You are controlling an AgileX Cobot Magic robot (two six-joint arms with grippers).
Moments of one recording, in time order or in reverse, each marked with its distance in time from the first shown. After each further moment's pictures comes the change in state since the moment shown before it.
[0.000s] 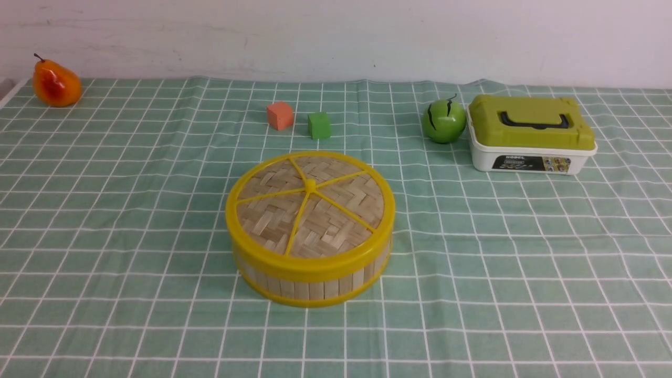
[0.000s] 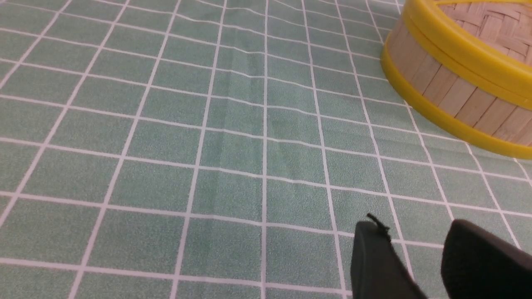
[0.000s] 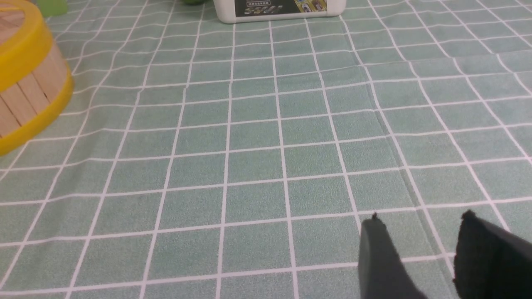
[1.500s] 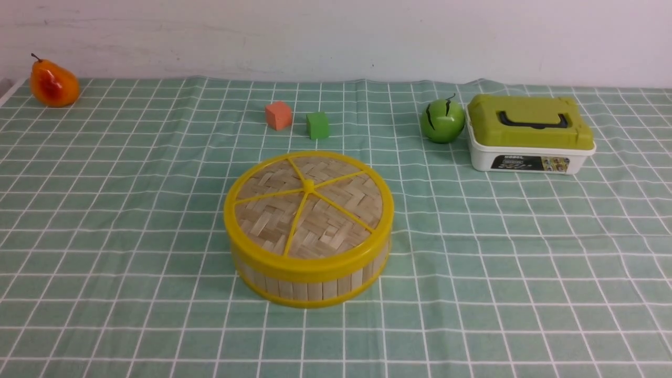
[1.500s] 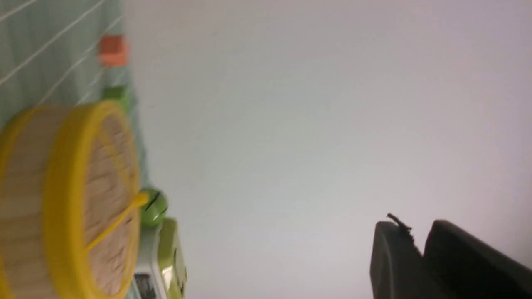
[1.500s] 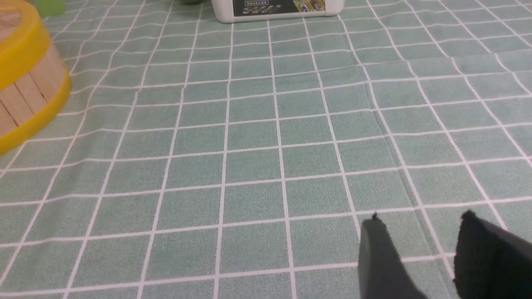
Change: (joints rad) right arm 0.000 0.000 0.000 0.000 0.000 0.000; left arm 0.000 0.031 -0.218 -0.984 -0.324 -0.227
